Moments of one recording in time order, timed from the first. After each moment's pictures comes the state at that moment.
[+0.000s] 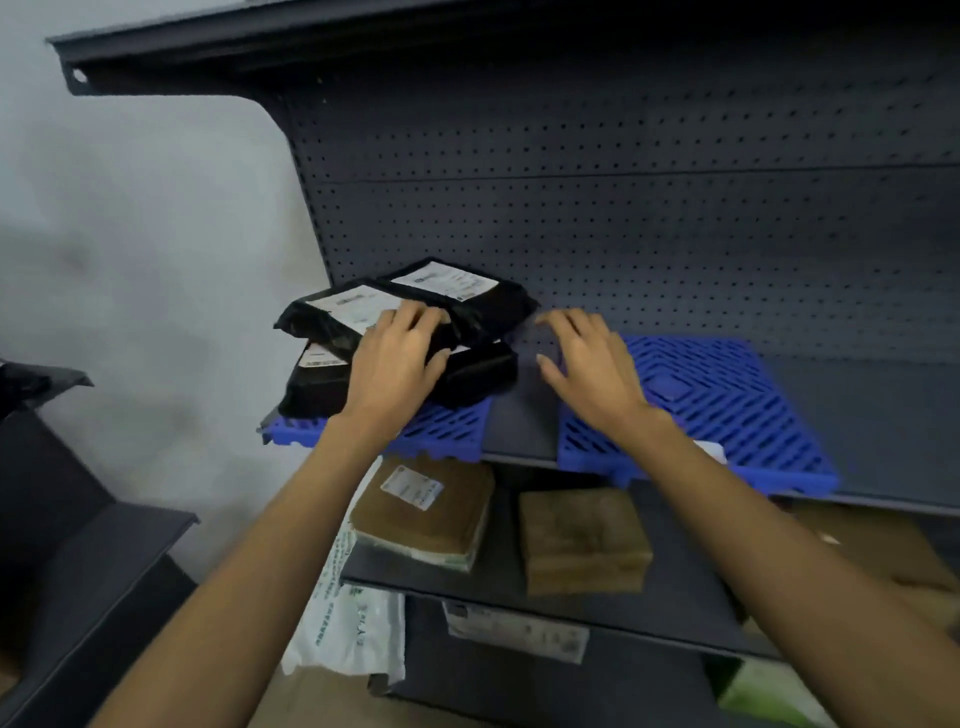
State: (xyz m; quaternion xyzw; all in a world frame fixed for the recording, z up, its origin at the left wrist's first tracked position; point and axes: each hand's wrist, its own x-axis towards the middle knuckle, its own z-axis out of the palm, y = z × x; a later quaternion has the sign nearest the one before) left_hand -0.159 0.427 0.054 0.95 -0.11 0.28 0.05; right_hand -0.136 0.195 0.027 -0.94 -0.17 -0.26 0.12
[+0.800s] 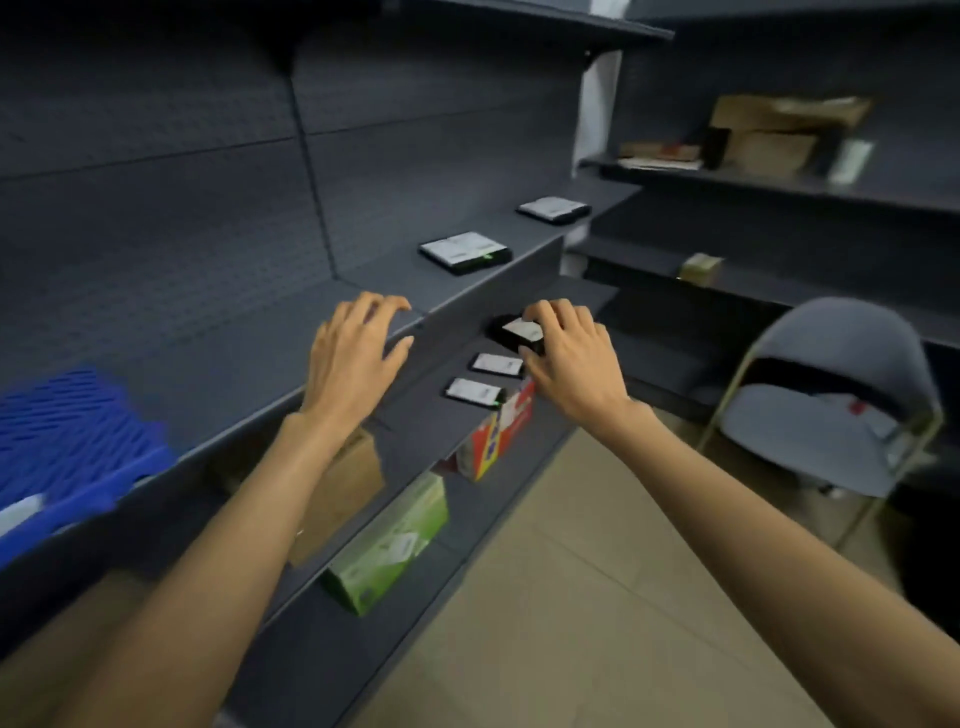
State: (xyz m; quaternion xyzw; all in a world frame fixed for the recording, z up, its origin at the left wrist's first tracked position) left_hand -0.371 -0.107 0.033 0.75 -0.57 0.23 0.24; right_hand -0.589 -0.240 0.018 -0.89 0.35 -0.29 -0.05
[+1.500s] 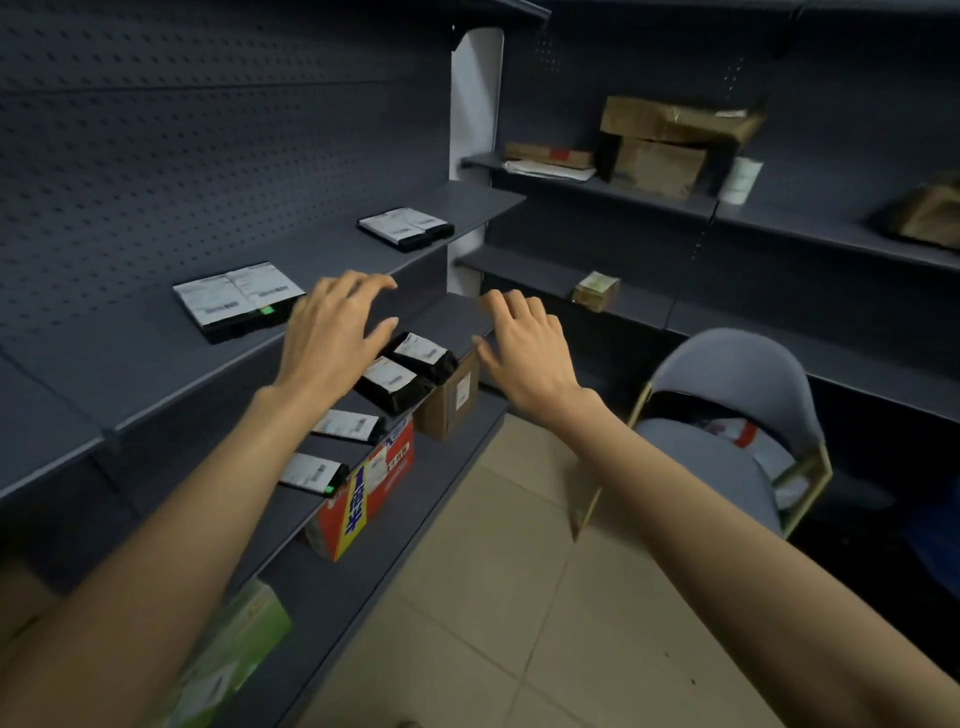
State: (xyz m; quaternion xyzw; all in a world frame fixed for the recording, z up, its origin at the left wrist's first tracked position) left_hand -0.457 -0.536 0.018 0.71 -0.62 0.18 0.27; right_hand -0.663 -0.625 0.006 -0.88 0.40 -0.25 -0.08
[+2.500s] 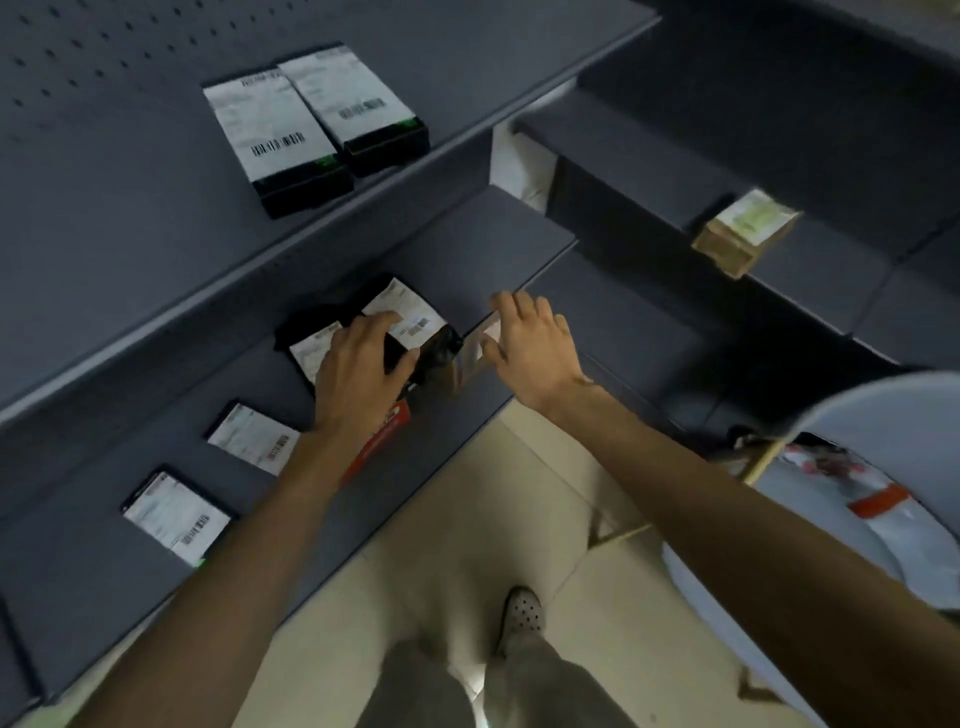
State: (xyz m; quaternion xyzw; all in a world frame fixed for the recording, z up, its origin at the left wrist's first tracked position) left_hand -0.391 -0.984 -0.217 0.86 -0.44 -0.05 0.23; right_hand -0.544 -1.125 -0.193 -0.93 0.35 -0.07 0.10
